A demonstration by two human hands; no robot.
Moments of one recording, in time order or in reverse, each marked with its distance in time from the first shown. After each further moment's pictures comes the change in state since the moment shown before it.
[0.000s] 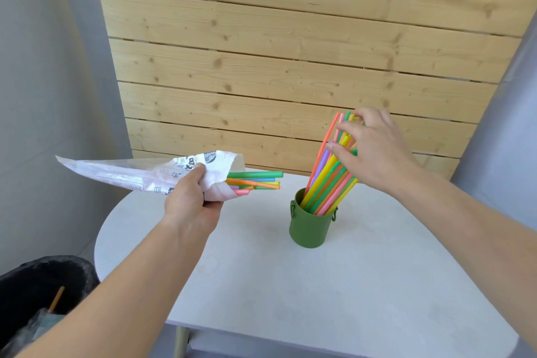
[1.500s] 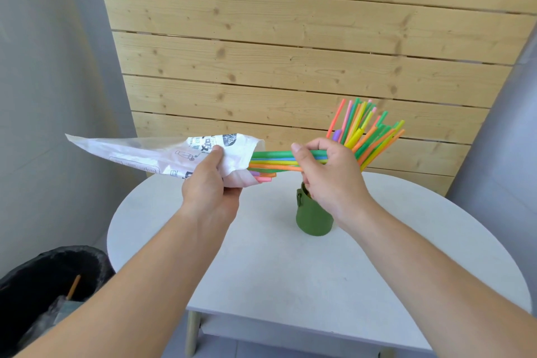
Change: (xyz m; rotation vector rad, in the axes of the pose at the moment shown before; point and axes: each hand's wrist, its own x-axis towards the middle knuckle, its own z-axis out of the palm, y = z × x) left_hand -0.021 -0.008 0.014 0.021 -0.046 0.019; right_hand -0.048 -0.093 0.026 1.206 -0.008 0.378
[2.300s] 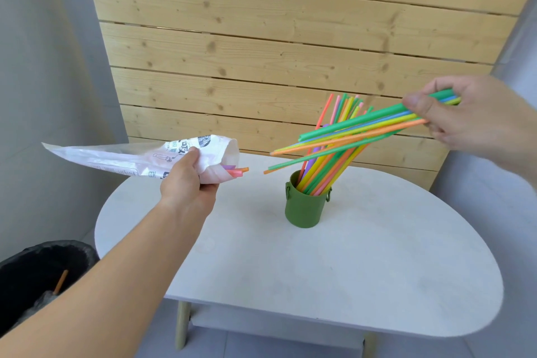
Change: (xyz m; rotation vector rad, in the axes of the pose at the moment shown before) left_hand 0.020 0.004 -0.020 -0.047 0.067 0.006; right_hand 0.021 -0.067 -0.176 -0.455 -0.034 -0.116
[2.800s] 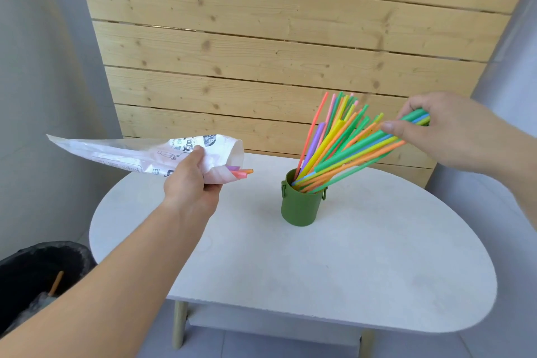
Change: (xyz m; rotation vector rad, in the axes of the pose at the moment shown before) left_hand -0.008 -0.010 0.007 -0.011 -0.037 0.006; right_hand -0.005 0.003 0.011 -0.476 -0.073 0.002
